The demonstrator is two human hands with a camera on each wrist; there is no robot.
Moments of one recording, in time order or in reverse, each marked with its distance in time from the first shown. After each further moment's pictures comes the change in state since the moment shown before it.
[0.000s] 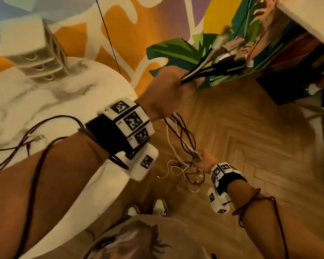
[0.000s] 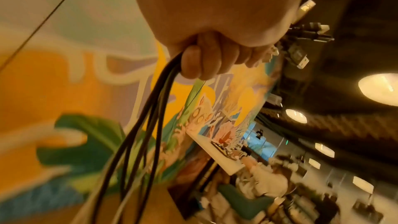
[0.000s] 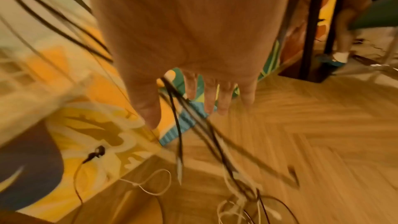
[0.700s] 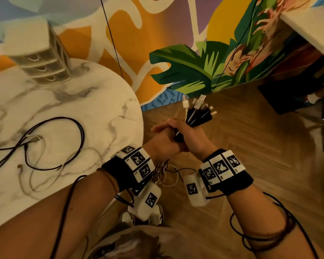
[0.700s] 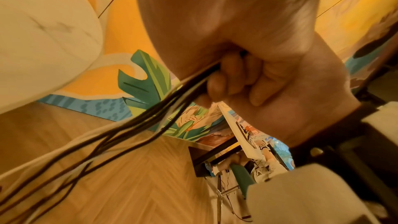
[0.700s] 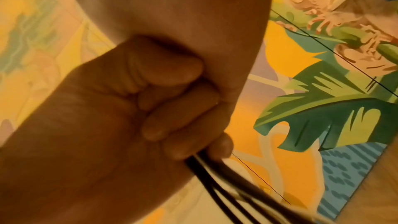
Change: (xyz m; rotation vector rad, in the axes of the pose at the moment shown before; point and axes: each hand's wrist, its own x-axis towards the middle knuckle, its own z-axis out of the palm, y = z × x) left_hand -0.054 -0.049 0.064 -0.173 -0.230 -0.481; right_hand -0.093 -0.156 -0.054 0.692 -0.168 -0.599
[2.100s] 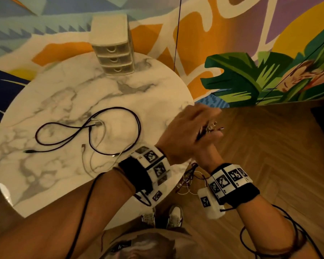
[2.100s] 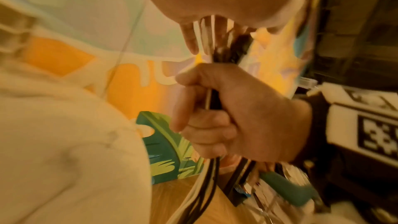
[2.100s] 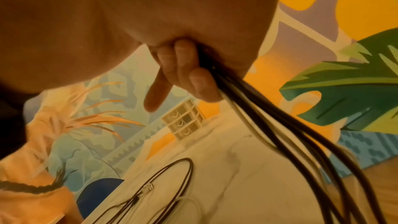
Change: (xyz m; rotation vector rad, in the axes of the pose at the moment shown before) left_hand -0.043 -0.063 -0.119 0.352 0.486 0.557; right_hand 0.065 0.027 0.138 -0.609 0.226 0.104
